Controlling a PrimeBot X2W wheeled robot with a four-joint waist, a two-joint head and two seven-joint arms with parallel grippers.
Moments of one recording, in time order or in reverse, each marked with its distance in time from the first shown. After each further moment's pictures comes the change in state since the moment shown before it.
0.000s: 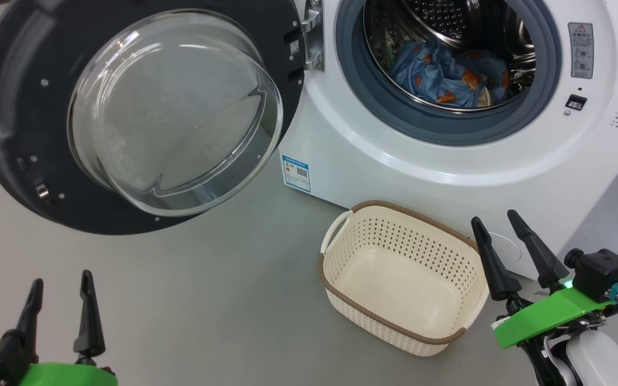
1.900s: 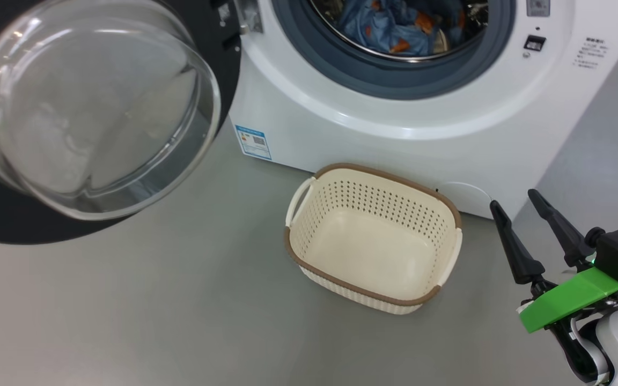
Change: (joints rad) left arm -0.807 0.330 0.417 0.615 -0.708 -0.231 0.277; right arm -0.041 -0.116 0.025 -0.035 -0.008 0.000 0.042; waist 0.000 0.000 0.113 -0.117
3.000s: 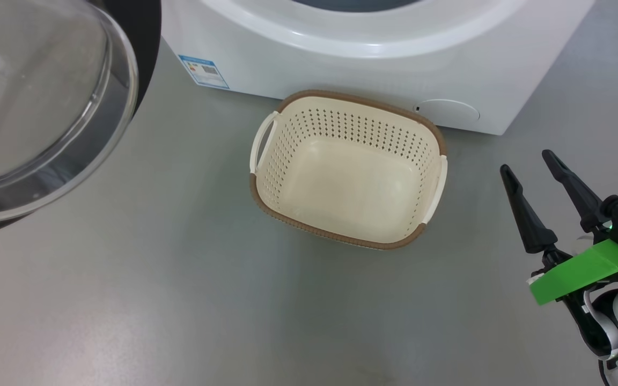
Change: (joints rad) left arm -0.234 0.151 0.118 0.401 -0.175 0.002 0.172; right arm -0.036 -0.004 -0.075 -0.122 -0.095 0.000 0.087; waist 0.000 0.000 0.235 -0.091
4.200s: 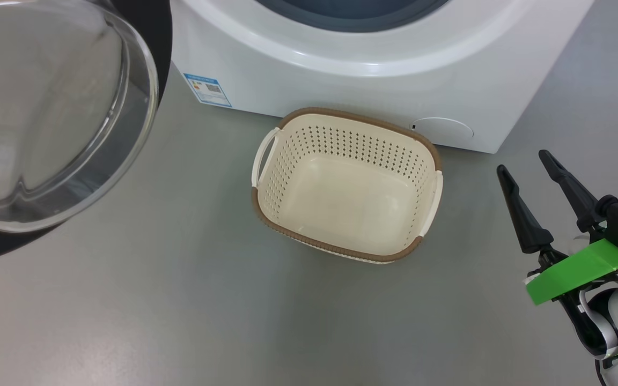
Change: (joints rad) left arm 0.042 0.039 -0.120 -0.013 0.031 -0.011 0.460; right arm -0.010 0.006 0.003 0.016 -0.012 0.000 -0.006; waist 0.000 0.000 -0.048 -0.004
